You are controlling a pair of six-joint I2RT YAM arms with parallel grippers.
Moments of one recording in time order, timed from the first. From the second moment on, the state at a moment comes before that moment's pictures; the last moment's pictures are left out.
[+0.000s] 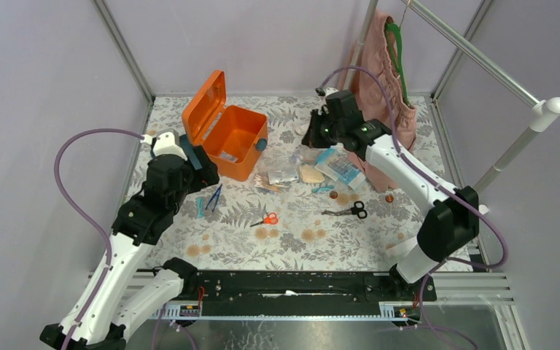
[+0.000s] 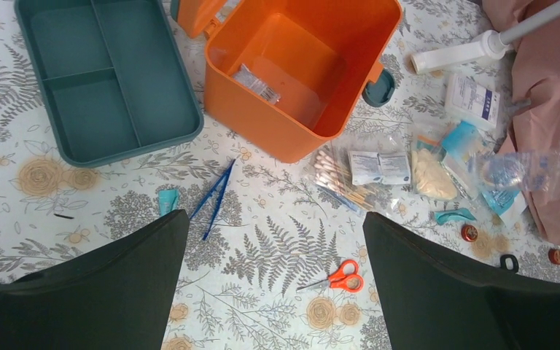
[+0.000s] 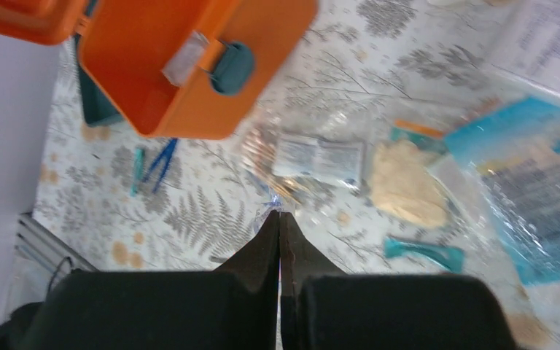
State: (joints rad) left arm -0.41 0.76 0.98 -0.72 -0.33 -0.51; right arm 0.52 1.59 1.44 -0.53 -0.15 0.44
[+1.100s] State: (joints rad) left arm -0.41 0.69 0.98 -0.78 -0.42 -0.52; right arm 0.72 2.36 2.32 -0.43 -0.32 0.57
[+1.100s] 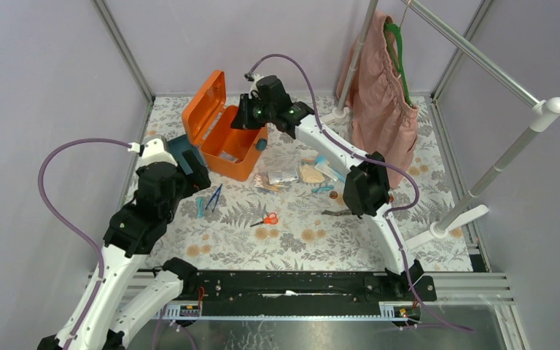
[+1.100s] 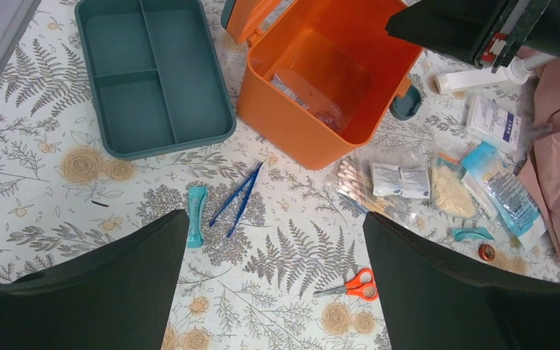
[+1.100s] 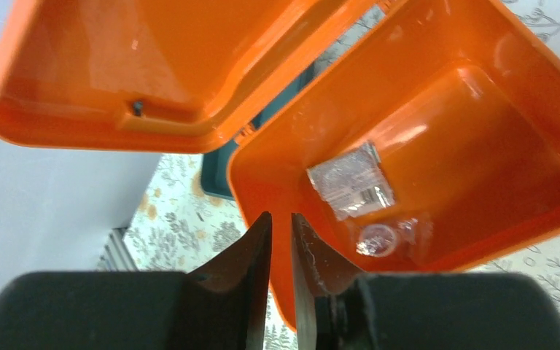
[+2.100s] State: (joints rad) left arm -0.41 0.74 0.97 -0.77 -0.41 -0.52; right arm 0.58 1.63 1.36 -0.61 0.18 0.20
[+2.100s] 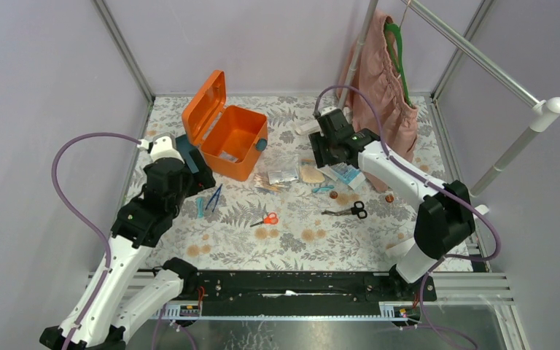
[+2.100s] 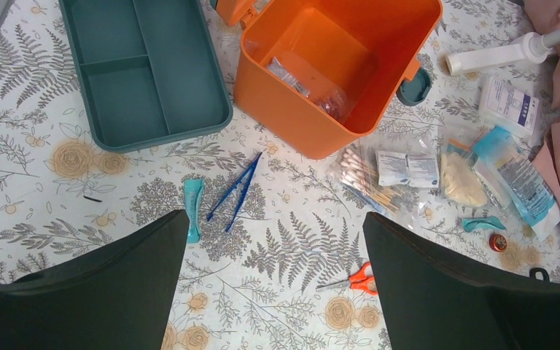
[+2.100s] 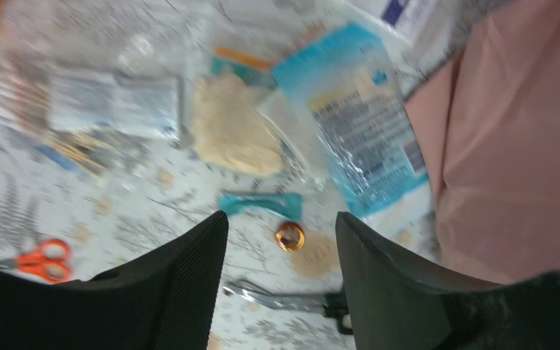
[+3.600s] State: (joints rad) left arm -0.41 0.76 0.96 -0.73 -0.38 -0.51; right arm 0.69 1.89 1.06 -0.43 0.79 -0.22
